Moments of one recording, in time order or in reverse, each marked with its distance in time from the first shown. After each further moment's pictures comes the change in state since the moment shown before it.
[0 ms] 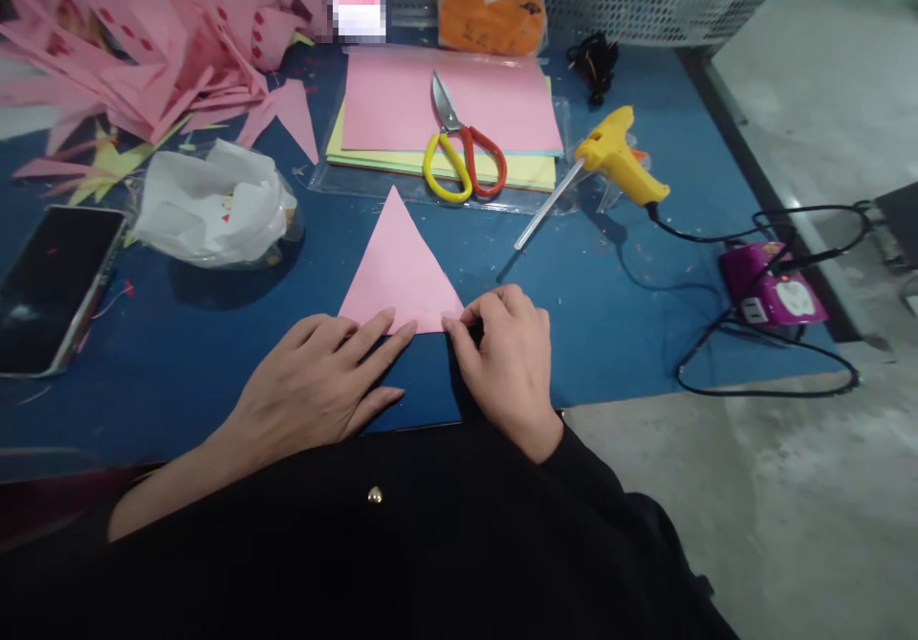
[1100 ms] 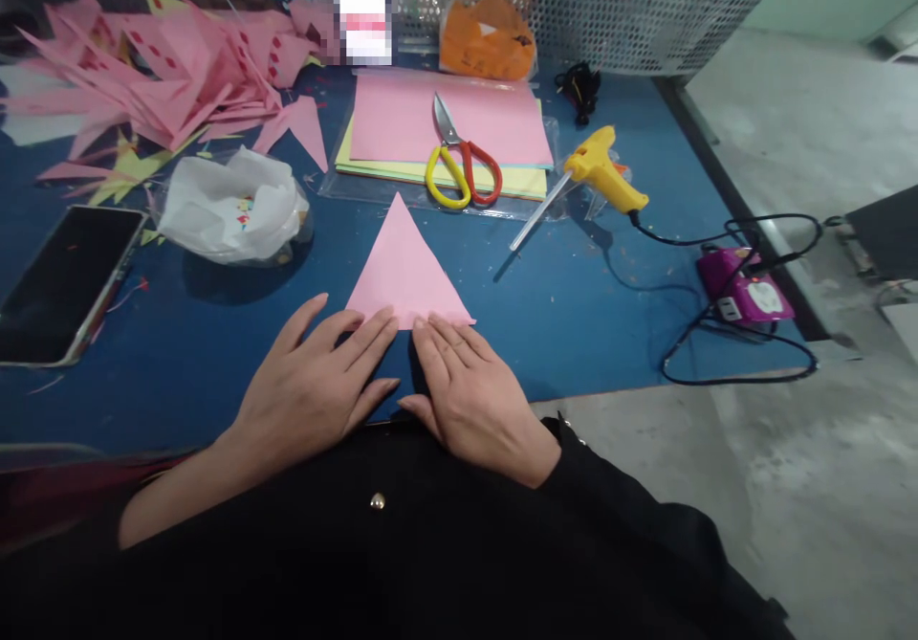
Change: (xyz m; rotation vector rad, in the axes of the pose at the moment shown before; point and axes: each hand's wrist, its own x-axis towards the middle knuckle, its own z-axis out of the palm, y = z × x) left_hand -0.013 0.007 0.003 -0.063 0.150 -0.087; right_hand -0.036 -0.006 -0.002 -0.179 -0.212 -0.643
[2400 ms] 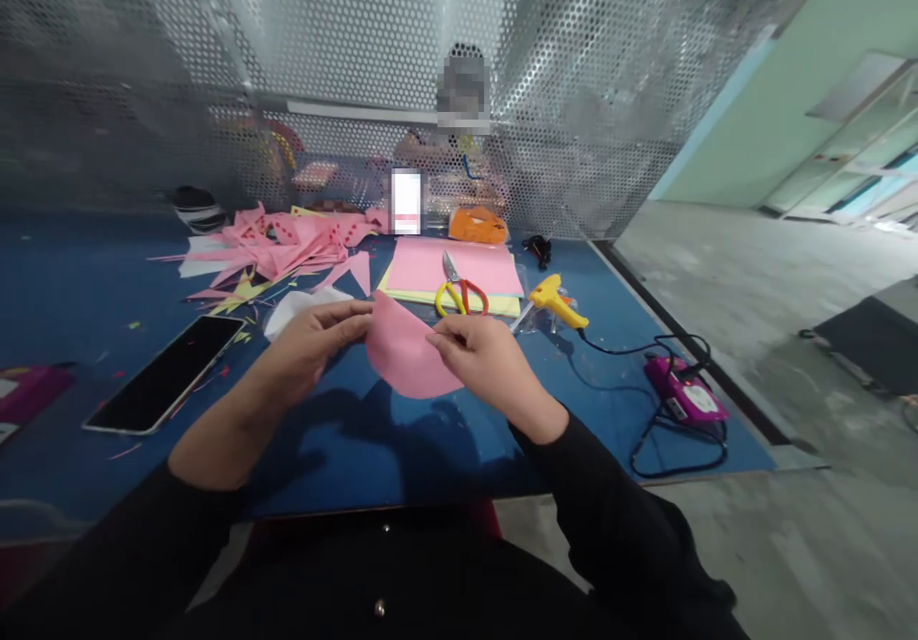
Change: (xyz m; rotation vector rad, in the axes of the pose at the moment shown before) left_hand 0.062 -0.070 -0.043 -1.507 0.380 -0.653; right_hand 0.092 0.047 -0.085 0.598 0.171 0.291
